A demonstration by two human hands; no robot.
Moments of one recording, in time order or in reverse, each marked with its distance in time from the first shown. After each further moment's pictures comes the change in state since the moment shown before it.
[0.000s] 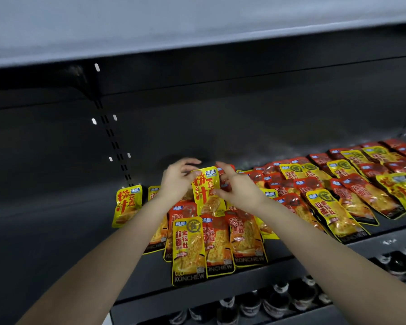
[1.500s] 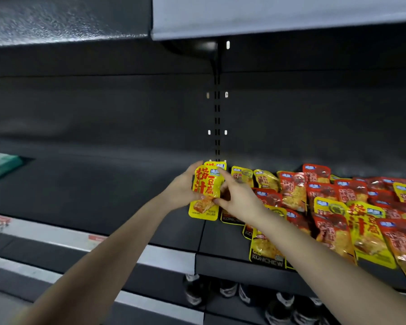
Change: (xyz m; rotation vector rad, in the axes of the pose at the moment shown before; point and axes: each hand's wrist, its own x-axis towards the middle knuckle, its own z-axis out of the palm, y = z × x) left_hand -0.107 -0.067 -0.150 0.226 -0.037 -0.313; right_hand 0.010 -0.127 0.125 0.088 -0.238 -0.286
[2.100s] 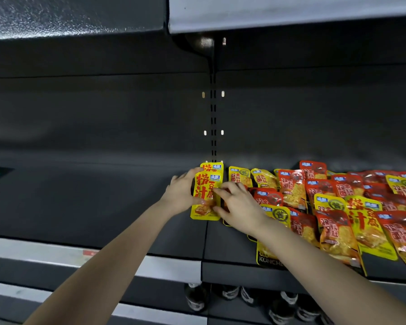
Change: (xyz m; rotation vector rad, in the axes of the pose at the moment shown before) left_hand 0.024 -0.027 0.002 0.389 0.048 0.057; right_hand -0.008 -0.001 0.011 -0.413 -0.055 -0.028
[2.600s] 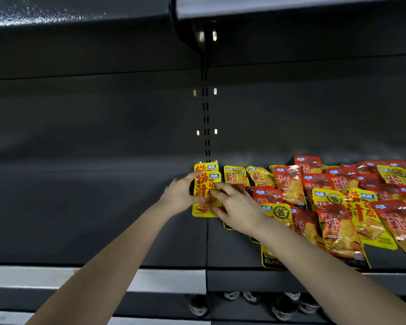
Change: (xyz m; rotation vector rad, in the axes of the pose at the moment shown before) left_hand 0.022 -0.007 0.006 -0.037 -0.083 0.011; right_hand 0.006 -0.001 0.005 -0.045 -0.072 0.054
